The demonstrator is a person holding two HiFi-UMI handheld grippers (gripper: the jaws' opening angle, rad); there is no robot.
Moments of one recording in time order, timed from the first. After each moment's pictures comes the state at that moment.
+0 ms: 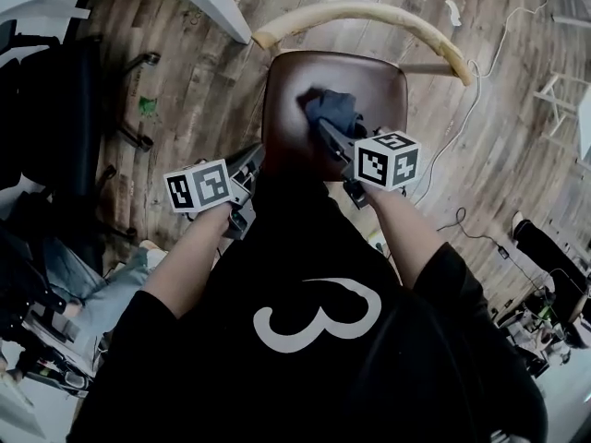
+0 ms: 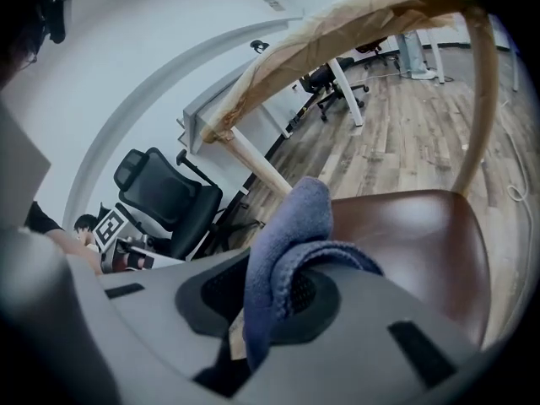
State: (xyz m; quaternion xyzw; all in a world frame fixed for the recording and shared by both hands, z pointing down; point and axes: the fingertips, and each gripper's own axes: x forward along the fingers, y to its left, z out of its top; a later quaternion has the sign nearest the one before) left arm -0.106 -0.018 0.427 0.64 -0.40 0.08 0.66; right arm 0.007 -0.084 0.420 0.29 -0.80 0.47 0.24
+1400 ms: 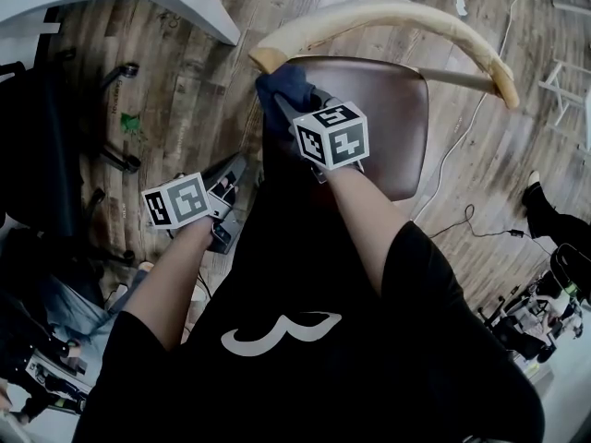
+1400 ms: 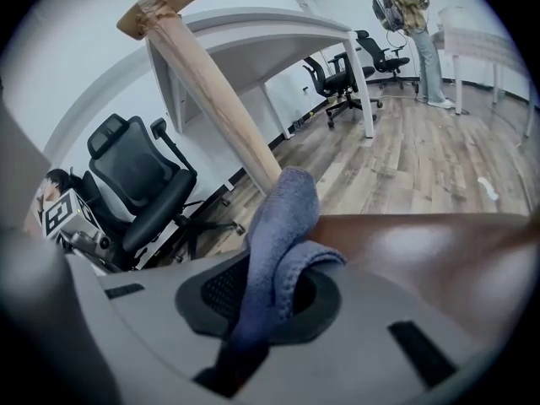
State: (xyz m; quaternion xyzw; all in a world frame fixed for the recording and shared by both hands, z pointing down) left arm -0.150 -0.042 0.518 0.62 -0.38 0.08 0.68; right arm -0.082 -0.158 0.537 0.32 -0.82 0.38 0.28
